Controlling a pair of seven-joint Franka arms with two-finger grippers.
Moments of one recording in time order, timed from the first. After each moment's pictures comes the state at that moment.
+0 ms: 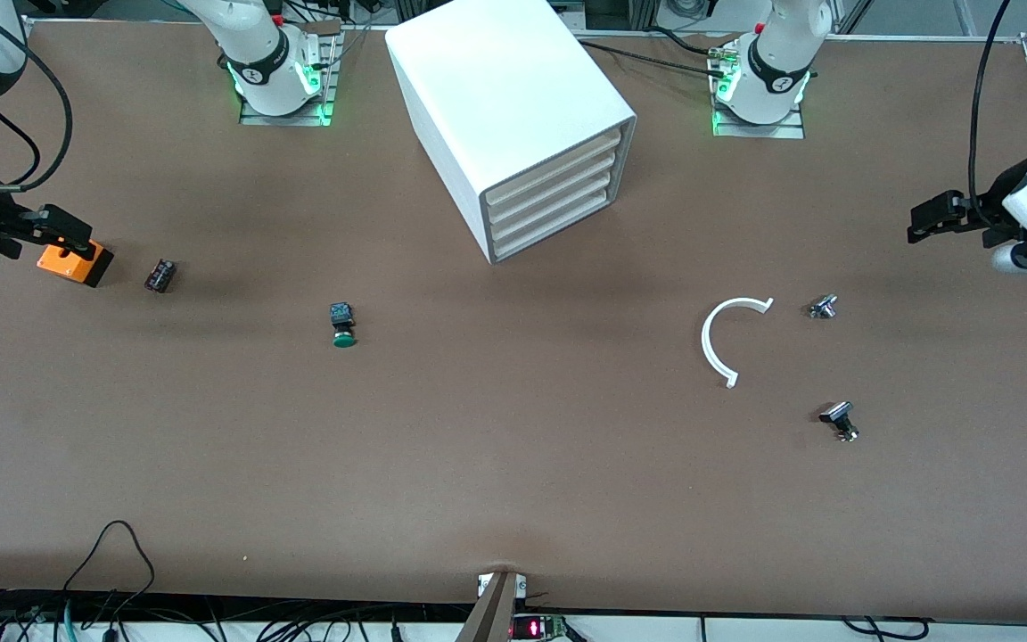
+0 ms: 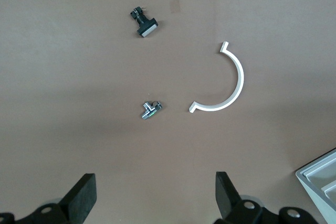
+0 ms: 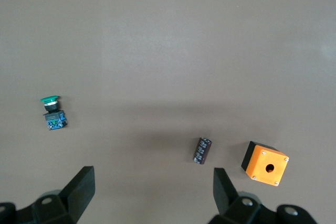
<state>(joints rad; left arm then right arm) 0.24 0.05 -0.20 -1.67 0.02 1.59 0.09 0.03 0.00 -0.11 -1.79 -0.05 1.81 -0.07</state>
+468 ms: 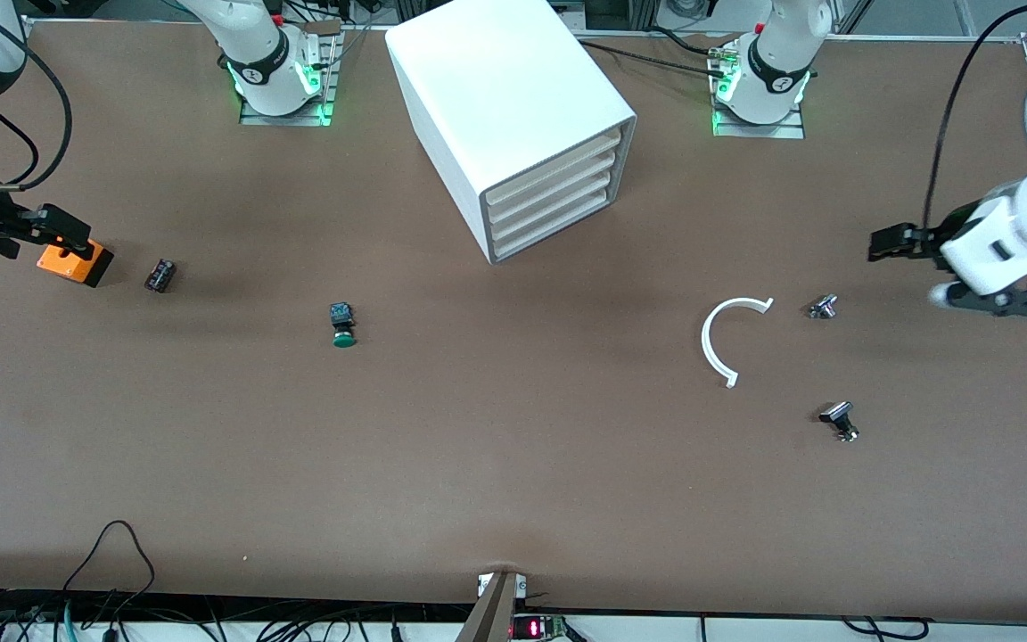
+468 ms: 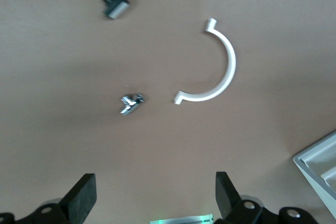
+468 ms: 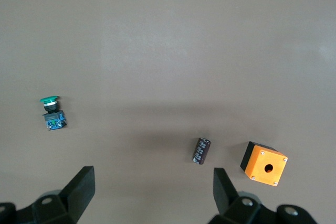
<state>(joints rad) 0.20 0.17 -0.22 -1.68 -0.01 1.59 0.10 0.03 0.00 -0.11 -1.78 -0.05 1.81 -0.07</state>
